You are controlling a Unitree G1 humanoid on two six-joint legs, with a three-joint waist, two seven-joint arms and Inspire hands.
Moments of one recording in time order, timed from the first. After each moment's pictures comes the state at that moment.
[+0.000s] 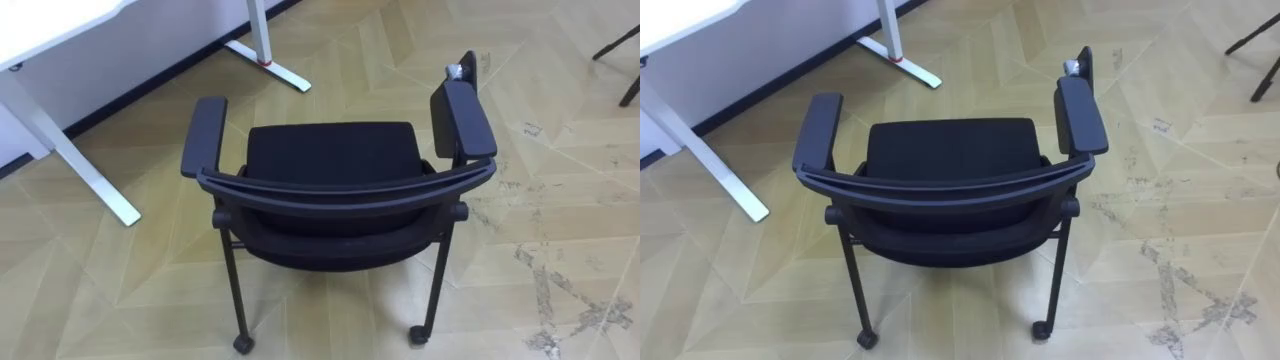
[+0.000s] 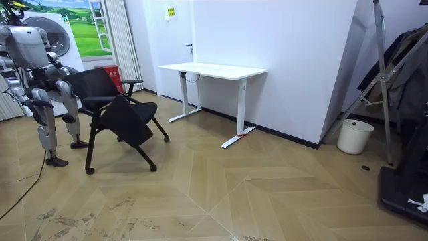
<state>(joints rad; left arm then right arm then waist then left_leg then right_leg) 0.12 0.20 -0.11 1.12 -0.22 -0.02 -0.07 0.14 -0.19 0.00 1.20 0.49 0.02 0.13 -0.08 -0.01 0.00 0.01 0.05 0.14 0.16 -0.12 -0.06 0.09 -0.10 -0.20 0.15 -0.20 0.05</state>
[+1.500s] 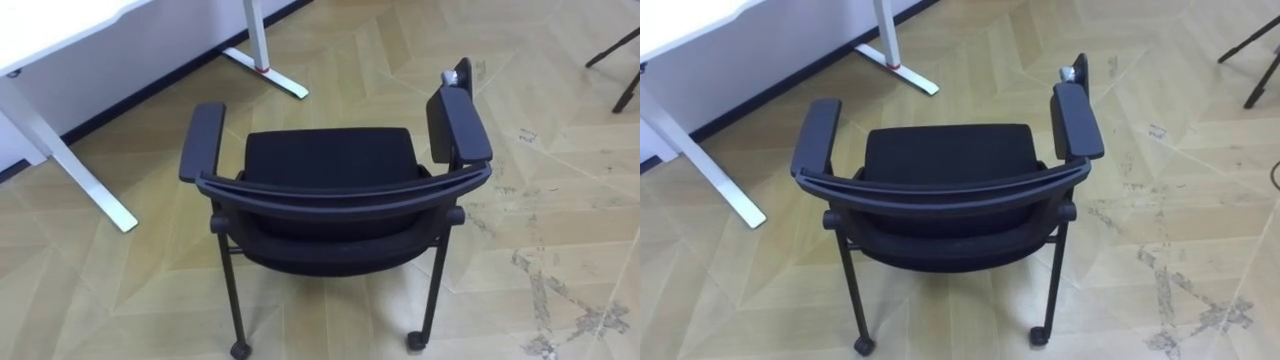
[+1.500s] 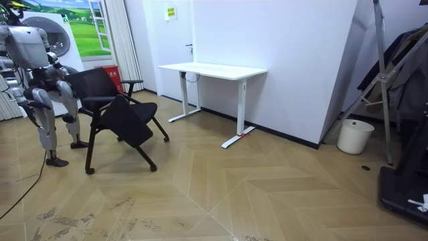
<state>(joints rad) 0.17 0.18 0.02 1.13 -0.30 0.02 0.08 0.14 -0.19 -0.07 1.24 0.58 0.09 0.05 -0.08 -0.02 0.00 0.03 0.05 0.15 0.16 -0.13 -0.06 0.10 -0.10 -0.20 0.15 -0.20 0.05</state>
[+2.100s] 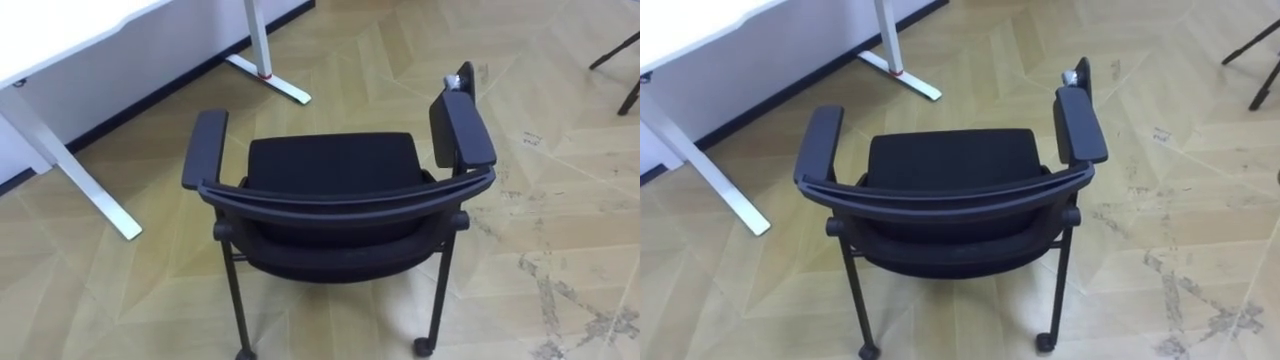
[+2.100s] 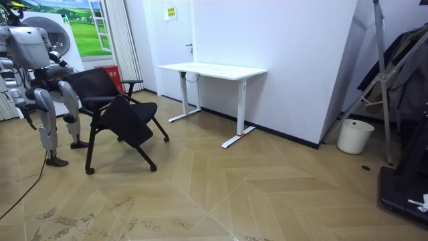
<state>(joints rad) 0.11 0.27 0.23 1.00 -0.26 0.04 0.23 0.14 -0.24 -0.24 1.24 0.46 0.09 0.05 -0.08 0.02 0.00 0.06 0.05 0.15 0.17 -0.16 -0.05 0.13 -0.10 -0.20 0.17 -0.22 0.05</state>
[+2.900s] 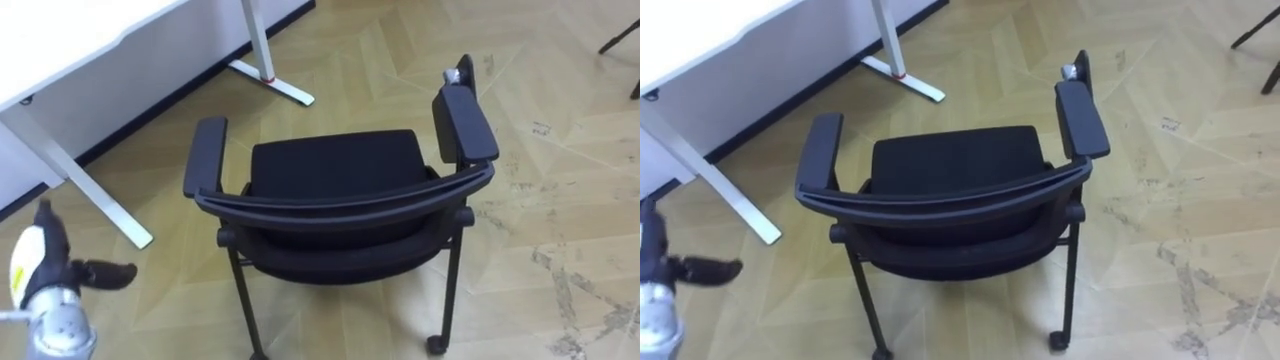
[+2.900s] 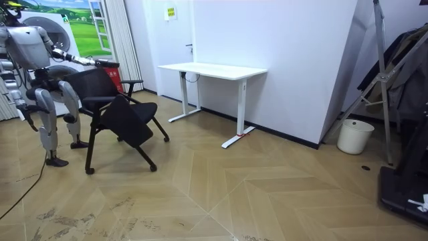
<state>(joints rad) -0.01 0.34 0.18 0.49 0.45 0.06 0.30 0.10 -0.27 -0.27 1.24 0.44 0.08 0.05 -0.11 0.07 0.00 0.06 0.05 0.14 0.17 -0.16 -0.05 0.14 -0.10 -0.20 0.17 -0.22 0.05</state>
